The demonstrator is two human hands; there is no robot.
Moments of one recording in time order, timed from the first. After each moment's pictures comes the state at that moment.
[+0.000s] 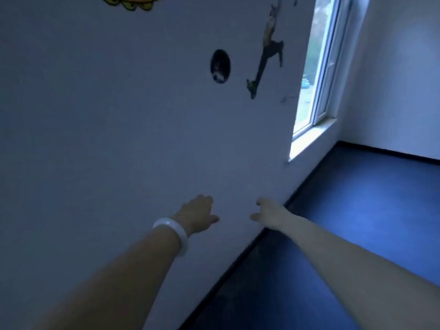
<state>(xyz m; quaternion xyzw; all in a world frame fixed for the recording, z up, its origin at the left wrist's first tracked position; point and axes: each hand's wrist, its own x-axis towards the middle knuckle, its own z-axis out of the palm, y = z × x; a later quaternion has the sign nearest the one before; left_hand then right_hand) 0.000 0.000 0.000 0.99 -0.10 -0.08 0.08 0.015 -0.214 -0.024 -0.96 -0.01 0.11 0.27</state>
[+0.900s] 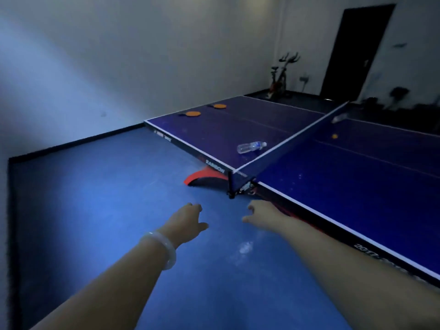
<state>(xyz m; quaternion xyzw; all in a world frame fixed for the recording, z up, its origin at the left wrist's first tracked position) -0.034 -0.518 -0.066 0.69 -0.70 -0.18 0.03 -0.255 -0.553 -0.058 -0.72 0.64 -0.04 0.26</state>
